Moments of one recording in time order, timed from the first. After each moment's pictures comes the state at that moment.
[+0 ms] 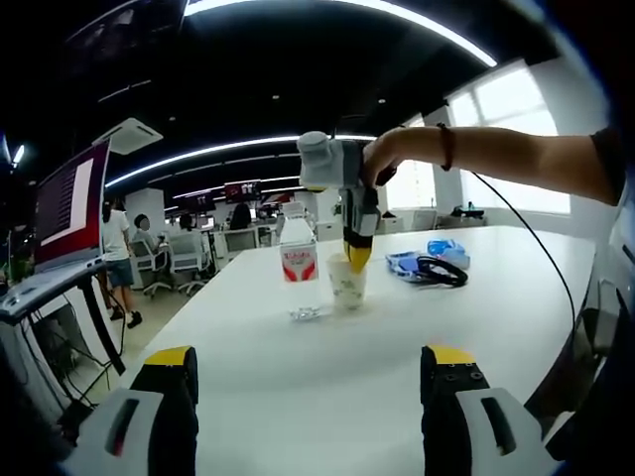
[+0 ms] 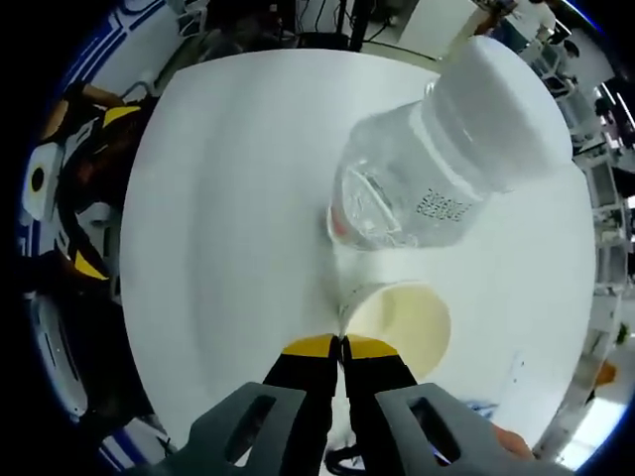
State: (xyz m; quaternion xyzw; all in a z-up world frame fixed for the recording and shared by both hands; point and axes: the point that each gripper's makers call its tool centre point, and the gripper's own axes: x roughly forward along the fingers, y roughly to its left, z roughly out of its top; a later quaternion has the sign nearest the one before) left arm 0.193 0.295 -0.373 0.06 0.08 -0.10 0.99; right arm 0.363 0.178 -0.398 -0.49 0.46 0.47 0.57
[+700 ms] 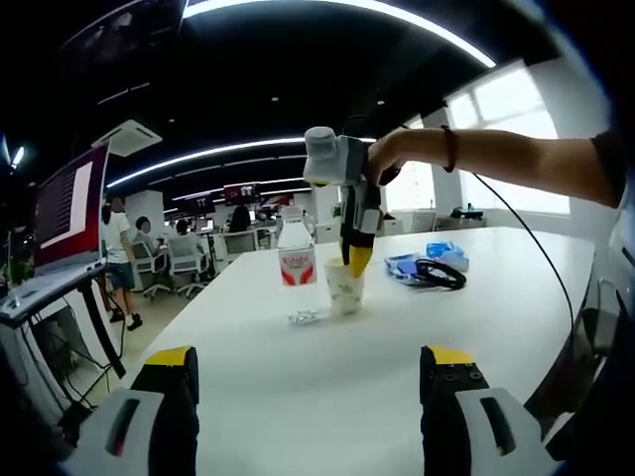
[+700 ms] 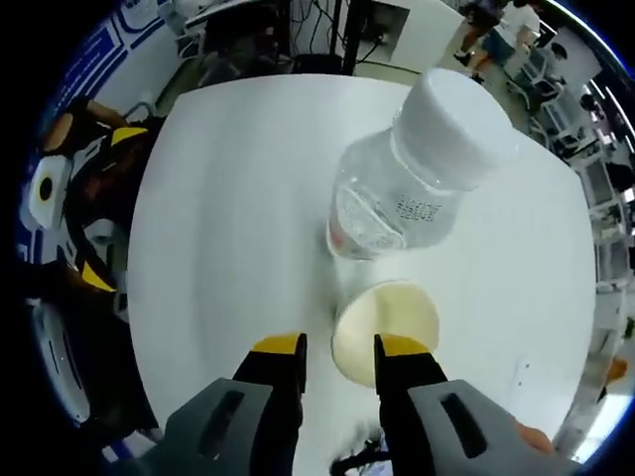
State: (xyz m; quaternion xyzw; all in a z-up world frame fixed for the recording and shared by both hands) left arm 0.191 0.292 -0.368 0.06 0.07 -0.10 0.99; right arm 0.362 0.182 -0.386 -0.46 0.44 0.49 0.60
